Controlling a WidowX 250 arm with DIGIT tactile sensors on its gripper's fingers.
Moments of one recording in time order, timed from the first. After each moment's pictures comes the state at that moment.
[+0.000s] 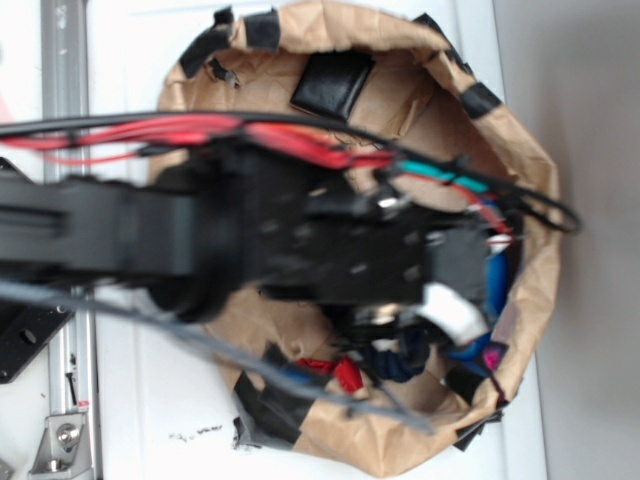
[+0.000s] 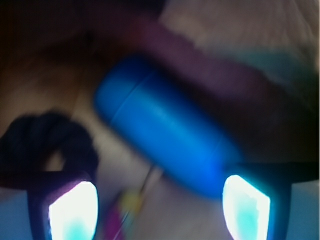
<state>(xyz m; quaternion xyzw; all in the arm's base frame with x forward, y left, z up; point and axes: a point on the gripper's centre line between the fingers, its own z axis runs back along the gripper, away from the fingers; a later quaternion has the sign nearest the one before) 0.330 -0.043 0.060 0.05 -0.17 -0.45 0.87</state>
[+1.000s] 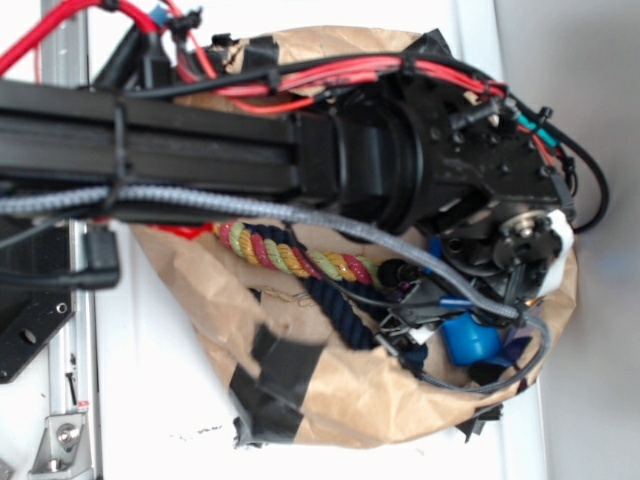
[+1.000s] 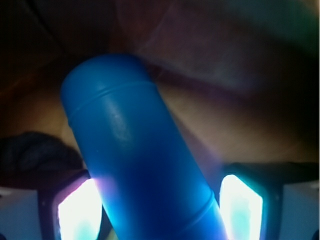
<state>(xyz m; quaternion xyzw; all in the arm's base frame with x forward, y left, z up) 0.324 -0.064 0.034 -0.09 -0.08 -0.47 0.87</state>
